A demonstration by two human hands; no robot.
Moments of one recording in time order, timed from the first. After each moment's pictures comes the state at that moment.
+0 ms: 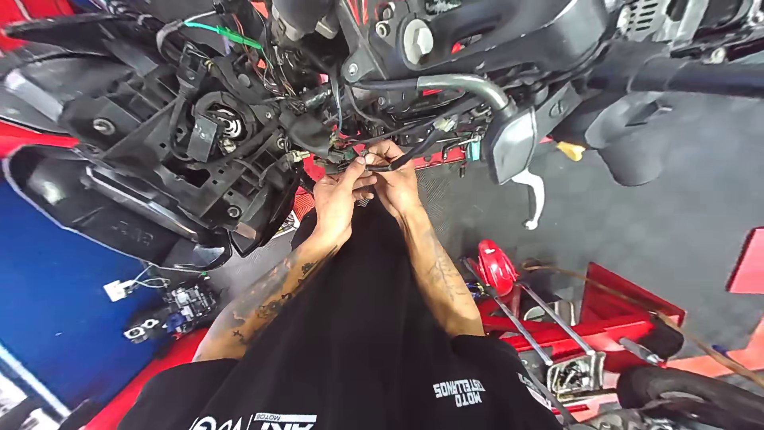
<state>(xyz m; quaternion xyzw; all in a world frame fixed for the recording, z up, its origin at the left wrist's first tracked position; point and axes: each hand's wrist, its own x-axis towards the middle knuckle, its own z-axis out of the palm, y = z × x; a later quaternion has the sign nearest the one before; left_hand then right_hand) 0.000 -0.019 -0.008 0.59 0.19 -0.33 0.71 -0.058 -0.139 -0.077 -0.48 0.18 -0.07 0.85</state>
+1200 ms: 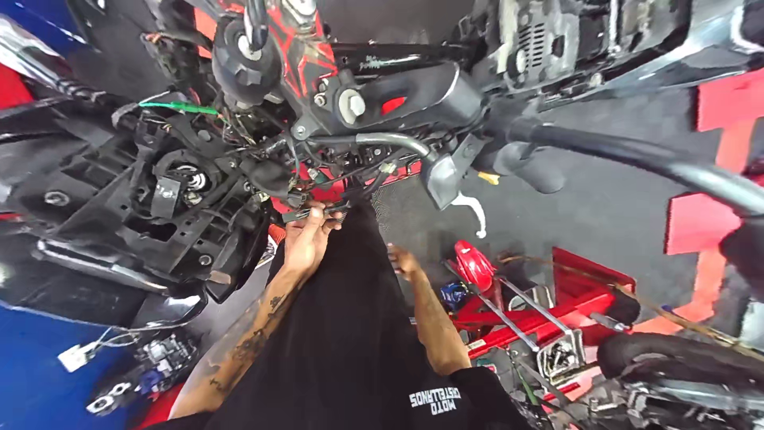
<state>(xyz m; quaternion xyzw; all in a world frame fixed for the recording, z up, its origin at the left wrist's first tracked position) -0.005 0.004 -0.051 0.40 0.03 -0.32 0.86 -0.269 -0.174 -0.221 -0.44 0.61 0.22 0.62</state>
